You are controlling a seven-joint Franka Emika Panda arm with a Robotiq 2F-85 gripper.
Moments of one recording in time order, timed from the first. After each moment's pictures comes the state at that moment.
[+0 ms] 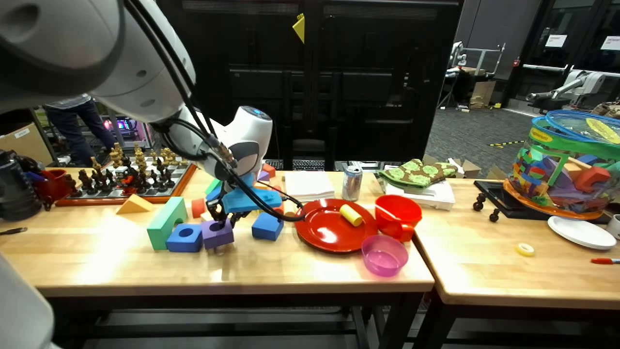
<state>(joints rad) 0.15 -0.08 0.11 -2.44 0.46 2.35 -1.01</state>
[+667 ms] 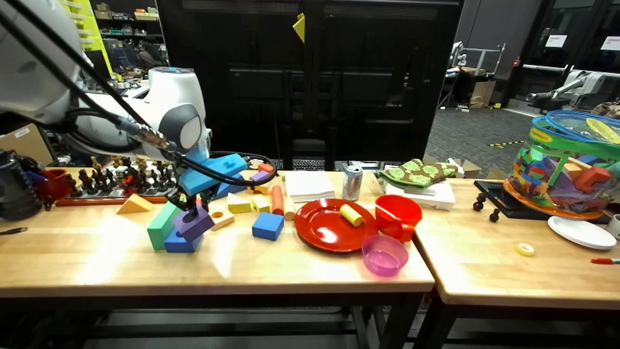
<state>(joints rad) 0.27 -0.37 0.19 -2.56 0.17 2.35 -0.92</state>
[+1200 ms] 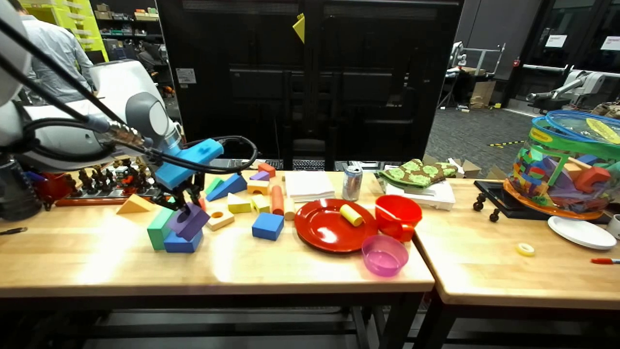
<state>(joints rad) 0.33 -0.42 0.25 -2.57 -0.11 2.33 -0.76</state>
